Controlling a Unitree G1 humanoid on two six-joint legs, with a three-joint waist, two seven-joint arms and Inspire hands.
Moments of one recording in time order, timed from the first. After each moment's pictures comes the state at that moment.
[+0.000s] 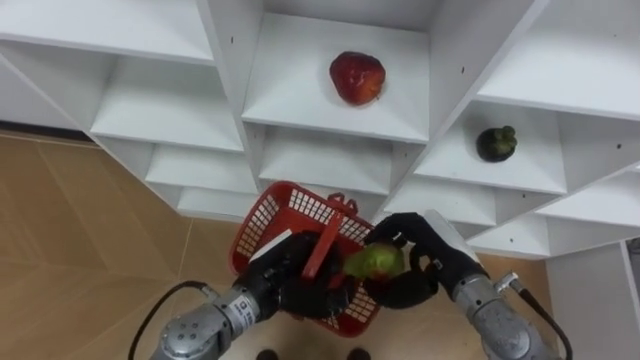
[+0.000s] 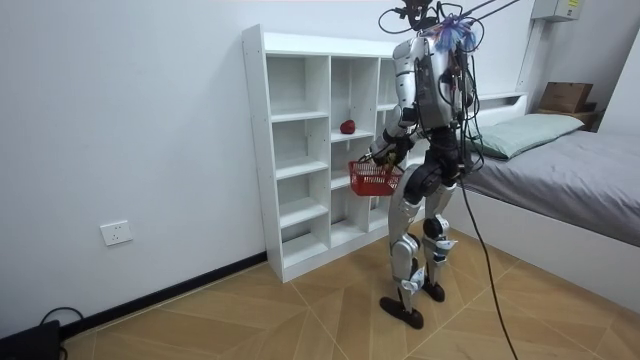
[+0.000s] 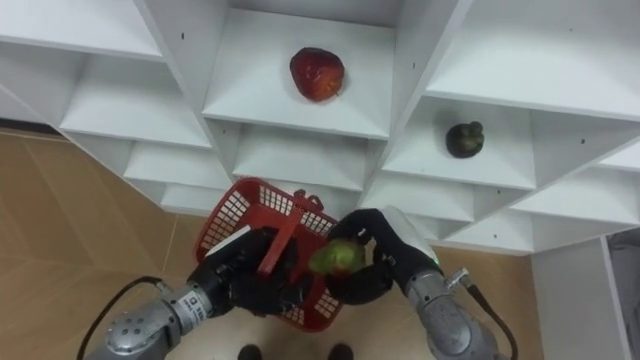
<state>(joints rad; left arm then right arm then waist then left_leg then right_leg) -0.01 0.29 -0.46 0.43 -0.32 -0.21 -0.40 0.01 -0.39 0.38 0.43 -0.28 -0.23 -0.03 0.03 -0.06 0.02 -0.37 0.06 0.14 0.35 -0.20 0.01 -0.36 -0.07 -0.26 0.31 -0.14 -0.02</state>
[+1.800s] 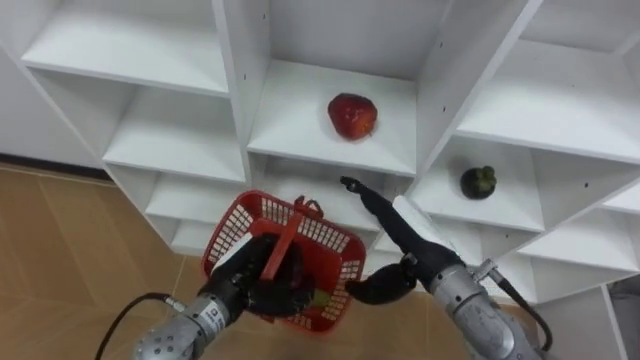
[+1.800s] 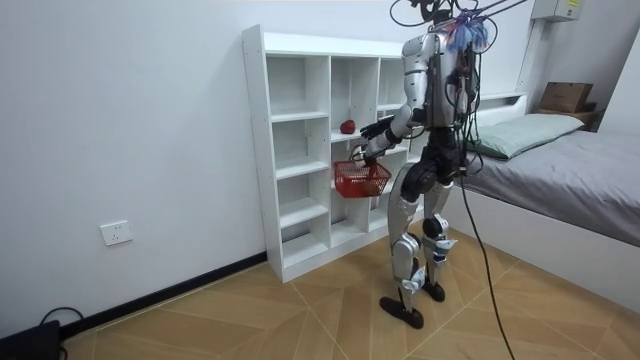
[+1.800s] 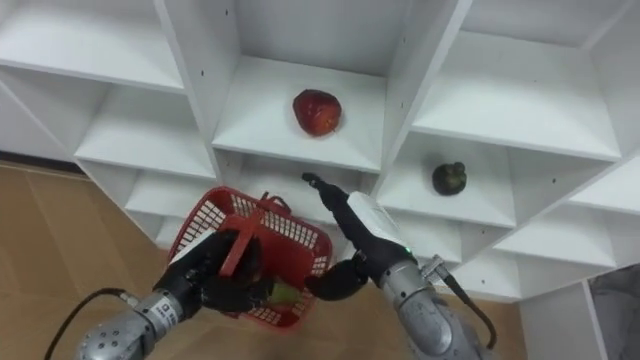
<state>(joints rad) 0.08 0.31 -0.31 0.48 -0.18 -0.22 -0.26 0.01 -0.40 0.43 0.21 -0.32 -0.26 -0.07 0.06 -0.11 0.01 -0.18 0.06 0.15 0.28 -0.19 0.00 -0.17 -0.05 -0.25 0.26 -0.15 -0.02</state>
